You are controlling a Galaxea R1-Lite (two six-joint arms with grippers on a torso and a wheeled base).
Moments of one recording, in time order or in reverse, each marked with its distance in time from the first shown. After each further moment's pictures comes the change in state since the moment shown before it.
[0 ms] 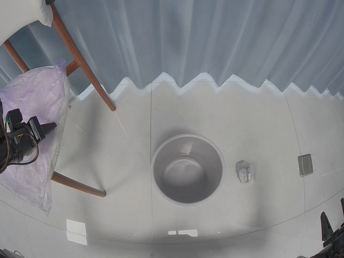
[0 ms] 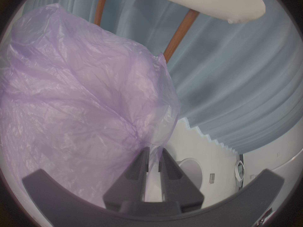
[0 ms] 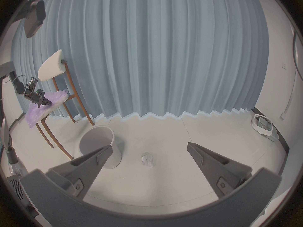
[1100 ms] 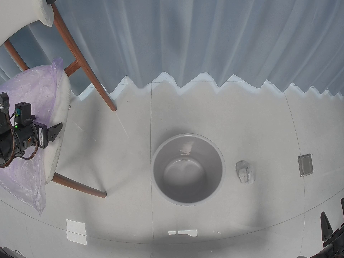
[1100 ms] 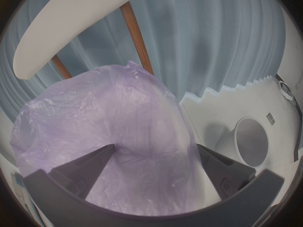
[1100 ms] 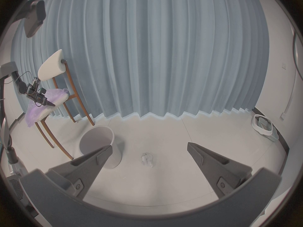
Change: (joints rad) left arm -0.040 0.056 -0.051 -0.010 0.306 0.732; right arm 0.000 0.000 0.000 0.000 0.000 -0.001
